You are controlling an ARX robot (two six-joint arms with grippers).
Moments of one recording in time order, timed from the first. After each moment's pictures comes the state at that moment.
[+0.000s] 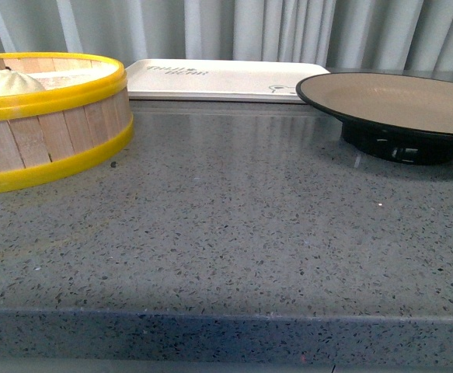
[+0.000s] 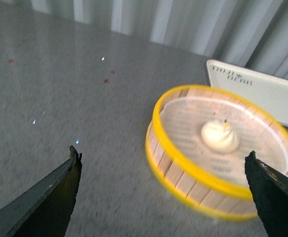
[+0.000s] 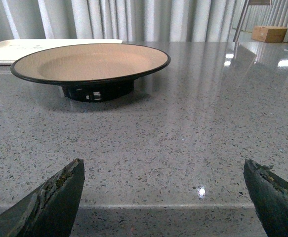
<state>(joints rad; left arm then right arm) 0.39 0.66 0.65 -0.11 0.26 -0.10 0.00 0.00 0.01 0.00 0.00 0.00</state>
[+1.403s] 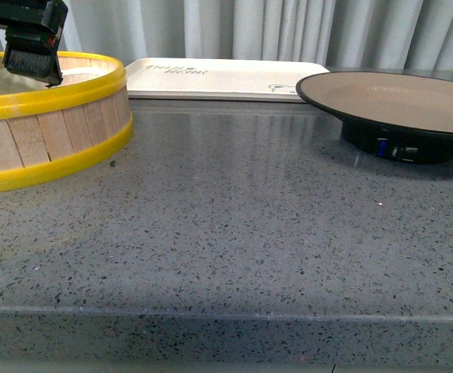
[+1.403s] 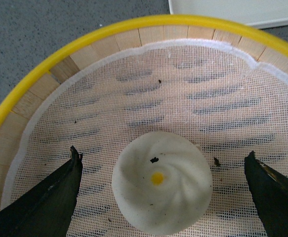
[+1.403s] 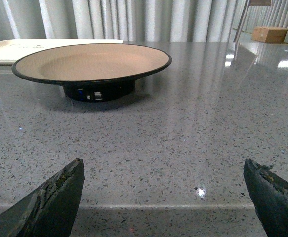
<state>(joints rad) -0.13 1.57 1.27 -0.30 -0.17 0.08 0.00 0.00 0.01 0.00 0.00 0.00</state>
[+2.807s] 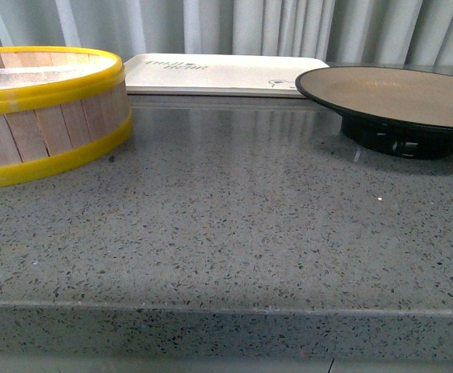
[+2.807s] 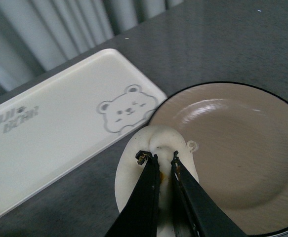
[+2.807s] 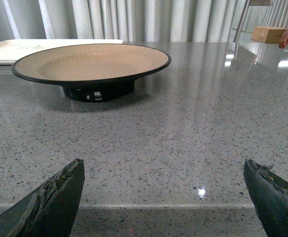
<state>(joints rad) -0.69 1.74 1.75 -0.33 -0.18 0.17 0.00 0.00 0.01 0.00 0.00 0.00</state>
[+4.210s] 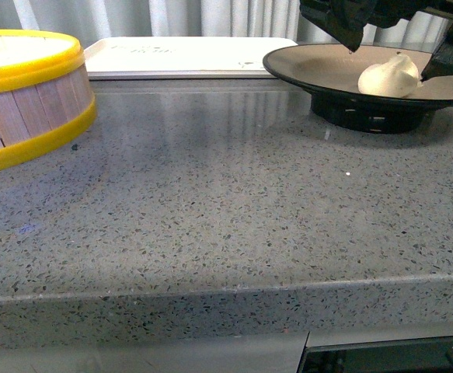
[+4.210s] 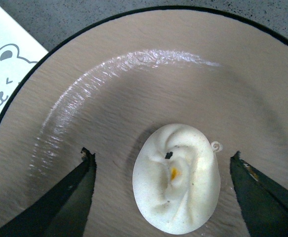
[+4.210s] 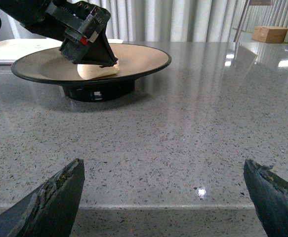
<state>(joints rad) -0.79 2.23 2.21 -0.58 -0.15 0.20 0.00 0.00 0.01 0.00 0.00 0.00</state>
